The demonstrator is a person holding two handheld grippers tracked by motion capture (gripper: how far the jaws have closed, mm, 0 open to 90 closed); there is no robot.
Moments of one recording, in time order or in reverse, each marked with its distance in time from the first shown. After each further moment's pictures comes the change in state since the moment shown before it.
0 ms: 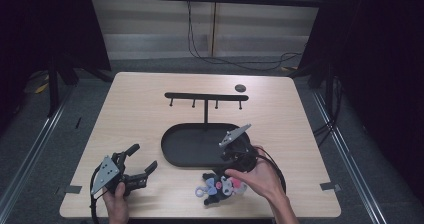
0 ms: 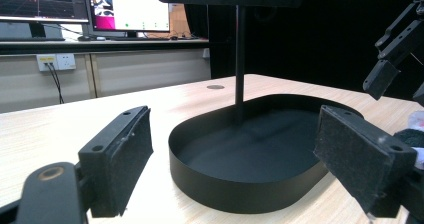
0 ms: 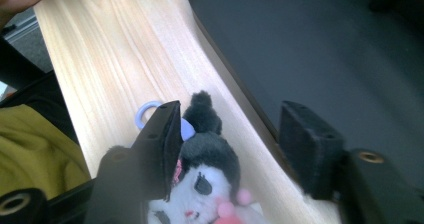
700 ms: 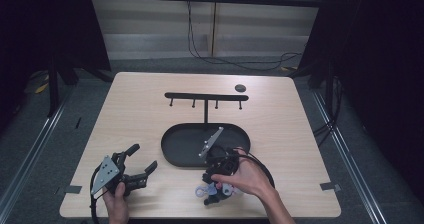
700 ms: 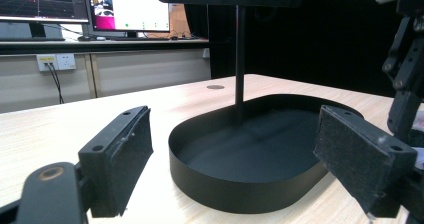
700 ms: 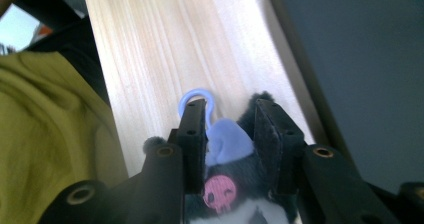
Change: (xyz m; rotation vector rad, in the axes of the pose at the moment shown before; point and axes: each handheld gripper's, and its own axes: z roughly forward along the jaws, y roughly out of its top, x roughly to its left) left arm 0.000 0.000 0.000 0.002 0.000 0.002; right arm 0.021 0.025 0.034 0.199 0.143 -0.131
